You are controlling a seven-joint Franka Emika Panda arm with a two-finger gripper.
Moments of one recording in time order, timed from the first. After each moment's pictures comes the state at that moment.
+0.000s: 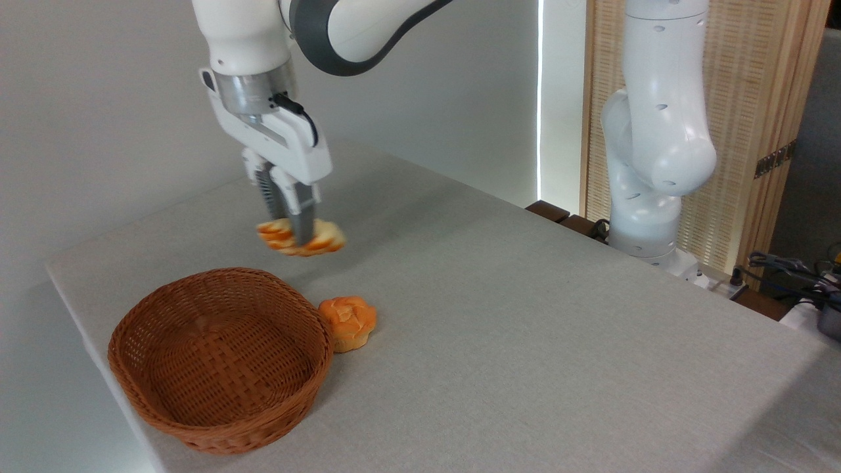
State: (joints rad) arm -0.58 0.01 0.29 -1.81 -0.14 1.87 0.46
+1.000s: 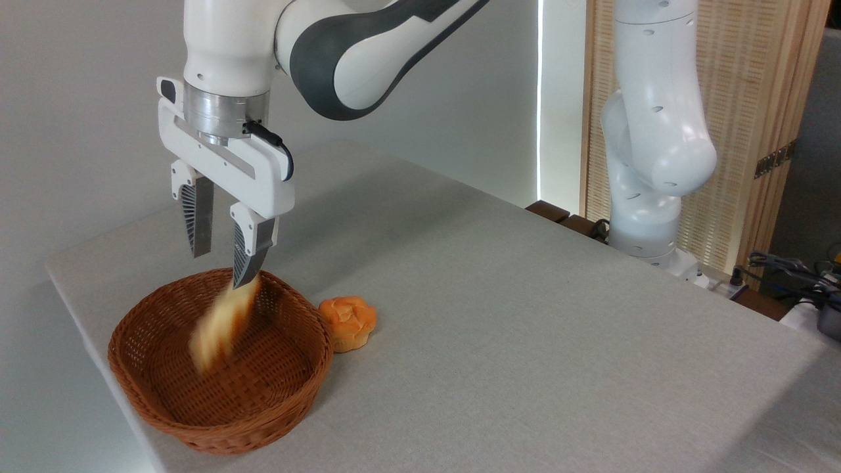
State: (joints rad) arm -0.58 0.09 0.34 -1.80 -0.23 2.19 0.43
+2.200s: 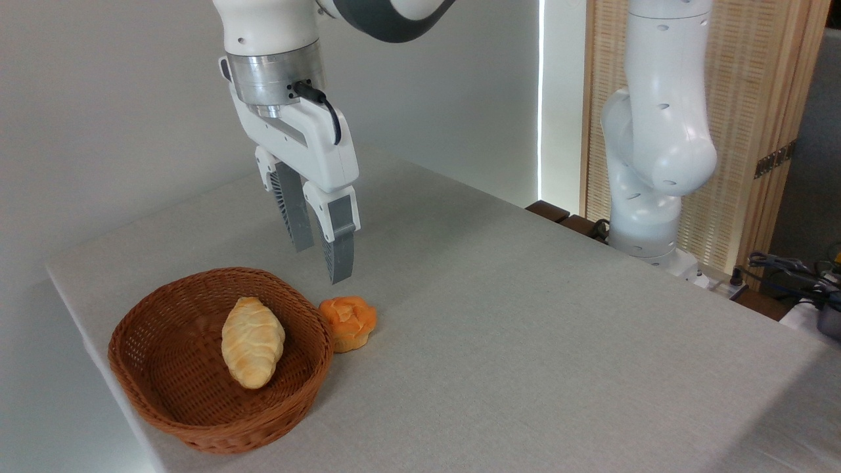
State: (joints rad) arm -0.58 -0.01 0.46 -1.74 -0.03 1.76 0.74
